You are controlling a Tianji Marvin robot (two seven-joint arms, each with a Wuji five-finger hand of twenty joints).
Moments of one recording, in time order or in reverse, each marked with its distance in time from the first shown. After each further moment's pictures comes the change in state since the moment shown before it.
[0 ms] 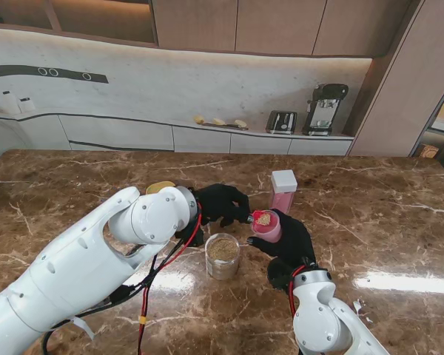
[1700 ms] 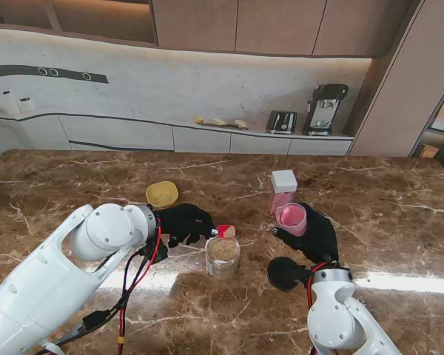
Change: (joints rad) left arm 0.231 0.052 -0.269 0.018 -0.138 -0.020 -0.119; right arm -0.019 -0.012 0.099 0.023 -0.017 -0.013 -0.078; left_hand -0.005 0.000 0.000 0.000 0.000 -0.006 0.000 -0.010 0.000 0.000 0.000 -0.001 0.000 0.000 0.000 0.000 0.000 0.000 -0.006 -0.001; right_hand 0.000 0.000 0.000 0.000 0.000 -0.001 0.000 0.000 -0.001 0.000 0.000 -0.035 -0.002 0.000 -0.002 0.000 -0.017 0.000 -0.004 0.011
